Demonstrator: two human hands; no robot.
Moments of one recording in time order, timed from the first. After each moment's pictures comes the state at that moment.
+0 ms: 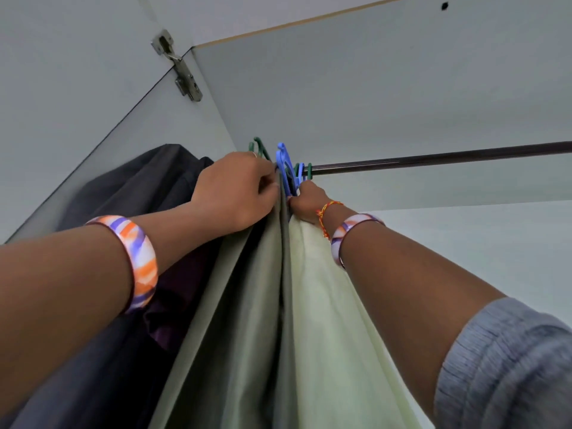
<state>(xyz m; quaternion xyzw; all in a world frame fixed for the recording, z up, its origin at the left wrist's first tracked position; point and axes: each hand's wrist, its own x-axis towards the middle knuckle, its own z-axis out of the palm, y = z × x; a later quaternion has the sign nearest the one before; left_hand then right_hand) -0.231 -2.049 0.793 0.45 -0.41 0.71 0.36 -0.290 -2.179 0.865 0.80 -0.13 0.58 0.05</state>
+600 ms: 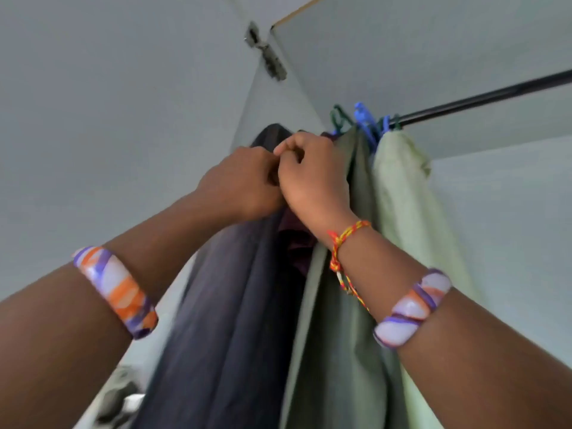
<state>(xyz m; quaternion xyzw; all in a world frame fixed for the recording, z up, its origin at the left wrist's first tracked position) -0.234 -1.931 0.712 0.65 -0.43 0.54 0.33 -0.285 -2.016 0.725 0.69 0.13 0.70 -0.12</state>
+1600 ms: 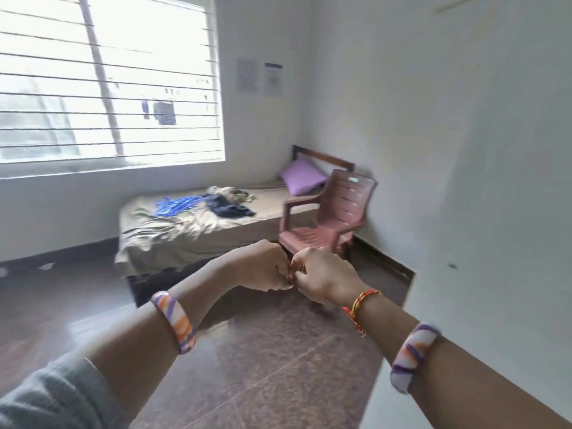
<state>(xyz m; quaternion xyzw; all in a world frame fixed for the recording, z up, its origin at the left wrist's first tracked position) -0.594 -1.508 0.295 0.90 0.42 0.02 0.11 -0.464 -1.558 0.294 0.66 0.73 -0.10 -0.13</state>
